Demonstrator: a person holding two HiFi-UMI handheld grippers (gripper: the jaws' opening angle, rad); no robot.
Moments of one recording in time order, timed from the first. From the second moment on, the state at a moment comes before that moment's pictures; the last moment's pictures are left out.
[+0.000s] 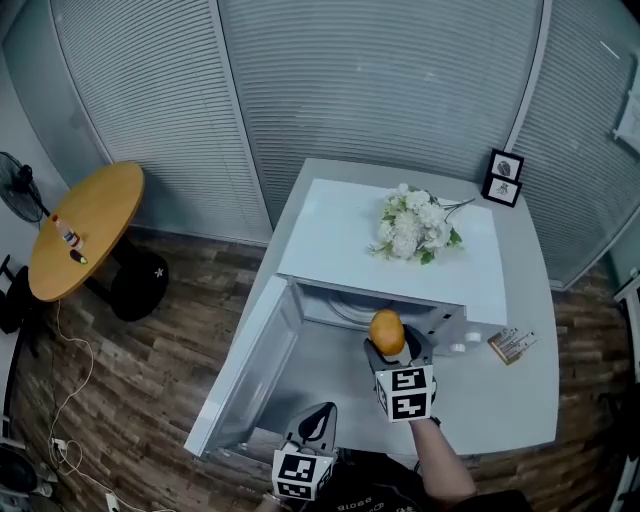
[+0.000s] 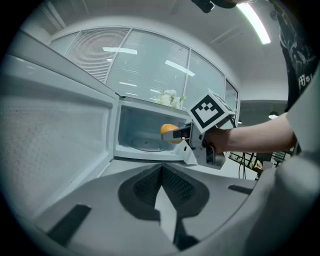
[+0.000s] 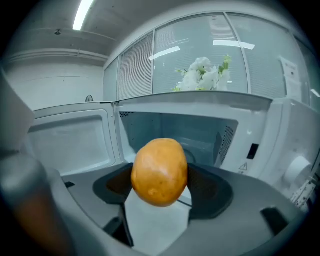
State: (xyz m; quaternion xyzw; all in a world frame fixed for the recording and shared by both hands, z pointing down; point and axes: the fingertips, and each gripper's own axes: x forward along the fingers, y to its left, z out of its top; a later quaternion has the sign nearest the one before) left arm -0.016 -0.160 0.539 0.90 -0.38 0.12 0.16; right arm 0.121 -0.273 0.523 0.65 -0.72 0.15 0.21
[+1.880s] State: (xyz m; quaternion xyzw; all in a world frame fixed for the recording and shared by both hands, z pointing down) left arm -0.032 -0.141 0.541 0.90 -0.39 0.12 0.13; right arm 0.121 -0.115 0.553 0.68 -0.68 0.17 0.22
